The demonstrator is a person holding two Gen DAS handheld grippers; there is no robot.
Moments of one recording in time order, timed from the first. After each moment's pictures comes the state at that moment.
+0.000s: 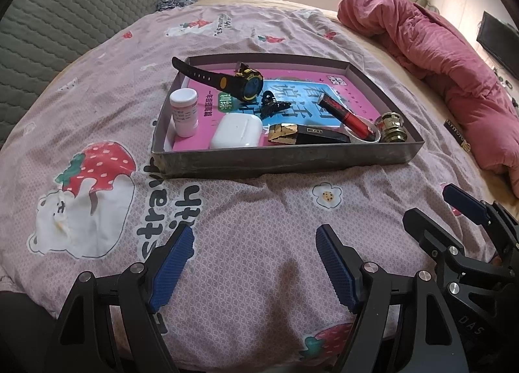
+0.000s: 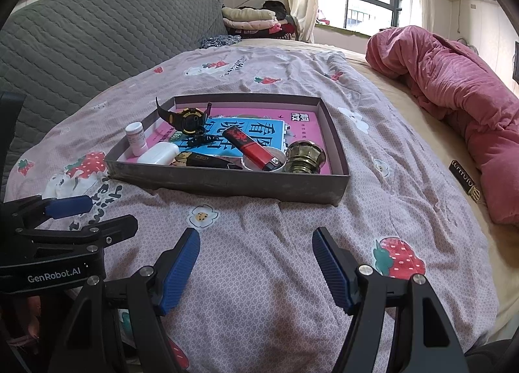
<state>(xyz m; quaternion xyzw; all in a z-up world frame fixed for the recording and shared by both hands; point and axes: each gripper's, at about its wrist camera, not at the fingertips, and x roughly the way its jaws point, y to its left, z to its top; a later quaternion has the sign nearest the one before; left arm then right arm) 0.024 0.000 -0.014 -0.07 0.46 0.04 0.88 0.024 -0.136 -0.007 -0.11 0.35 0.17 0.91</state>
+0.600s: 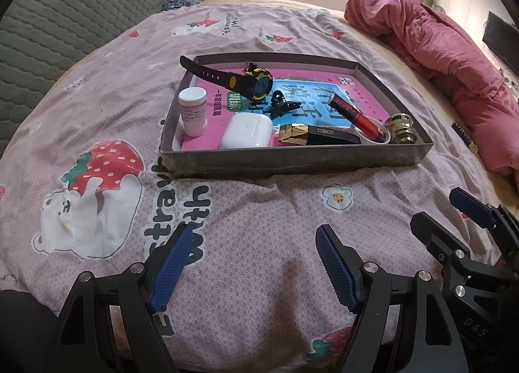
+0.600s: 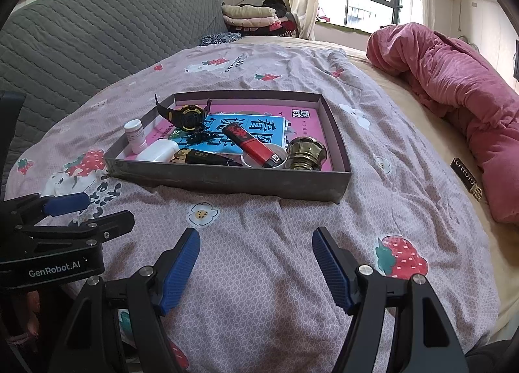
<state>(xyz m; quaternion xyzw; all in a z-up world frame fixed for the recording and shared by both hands) 0.026 0.003 -0.015 -0.07 0.46 0.06 0.88 0.027 -0.136 -0.011 -0.11 0.36 0.17 0.91</state>
